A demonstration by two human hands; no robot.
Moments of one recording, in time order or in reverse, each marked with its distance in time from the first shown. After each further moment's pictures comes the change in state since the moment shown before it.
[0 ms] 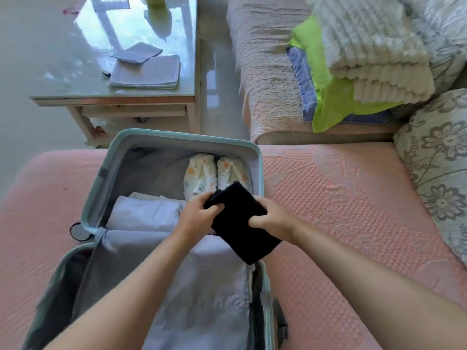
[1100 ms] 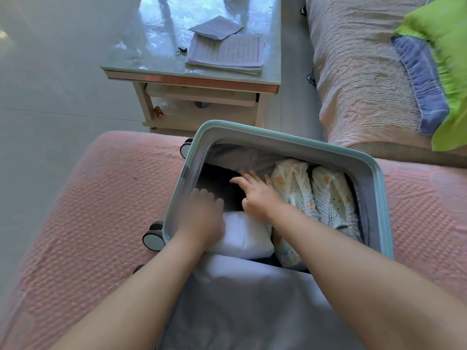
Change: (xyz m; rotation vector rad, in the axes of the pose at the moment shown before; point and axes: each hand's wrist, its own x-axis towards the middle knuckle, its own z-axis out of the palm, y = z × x) left_hand 0.074 -0.134 -0.196 1.505 0.021 0.166; right_hand 0.271 -0.070 0.190 -0.781 -0.053 -0.139
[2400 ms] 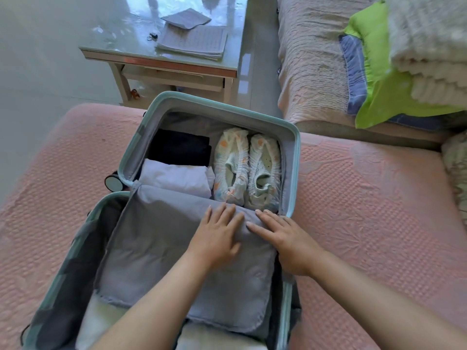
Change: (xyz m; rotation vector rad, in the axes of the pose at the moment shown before) left_hand -0.129 0.213 -0.043 -0.373 -0.166 0.141; right_hand -0.315 0.144 0.017 -0.400 -0.049 -0.271
